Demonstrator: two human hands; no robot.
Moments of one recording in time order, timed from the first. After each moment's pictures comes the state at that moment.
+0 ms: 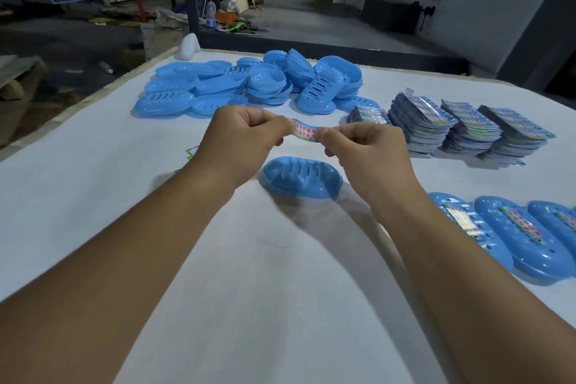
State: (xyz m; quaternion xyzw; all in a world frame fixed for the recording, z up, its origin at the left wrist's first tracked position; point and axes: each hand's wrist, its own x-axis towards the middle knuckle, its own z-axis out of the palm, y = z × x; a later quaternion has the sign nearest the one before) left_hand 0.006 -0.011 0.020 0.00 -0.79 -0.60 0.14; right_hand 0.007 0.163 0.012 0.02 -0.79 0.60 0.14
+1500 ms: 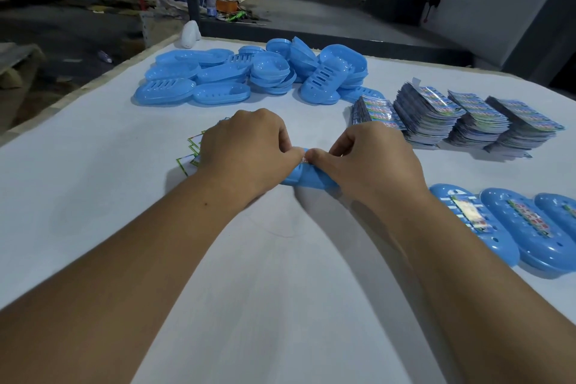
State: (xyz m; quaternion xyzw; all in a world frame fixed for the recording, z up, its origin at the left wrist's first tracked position) left_hand 0.003 -0.006 0.003 0.00 -0.97 -0.16 0.20; right_hand 0.004 0.164 0.001 0.00 -0.96 0.23 0.17
